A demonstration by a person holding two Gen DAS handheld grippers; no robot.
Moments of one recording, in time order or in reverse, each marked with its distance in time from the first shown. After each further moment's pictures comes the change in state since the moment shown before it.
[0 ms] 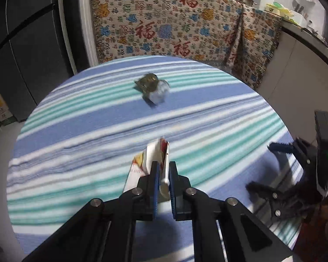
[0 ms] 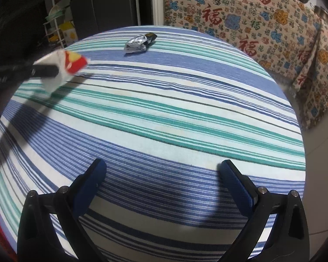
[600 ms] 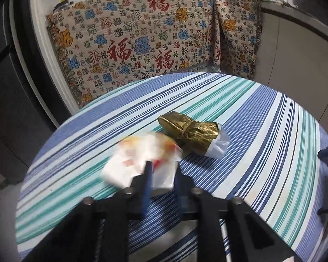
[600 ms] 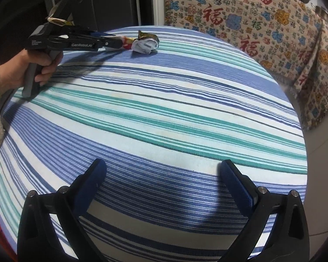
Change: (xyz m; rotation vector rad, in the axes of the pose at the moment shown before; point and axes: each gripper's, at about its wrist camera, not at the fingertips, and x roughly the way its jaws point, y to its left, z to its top) left arm 0.107 0.066 0.096 0.288 -0.113 -0.046; right arm 0.001 0.000 0.004 0.000 -0.001 0.006
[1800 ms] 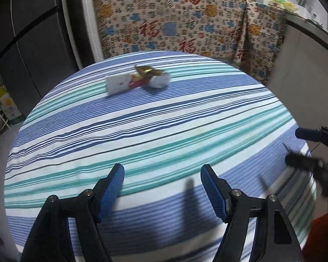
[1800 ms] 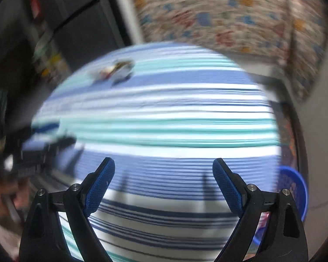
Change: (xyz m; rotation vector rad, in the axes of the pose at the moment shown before) left arm -0.084 -0.106 -0.073 -0.292 0.110 0.138; right arm -0.051 -0.031 -0.003 0.171 -0.034 0.043
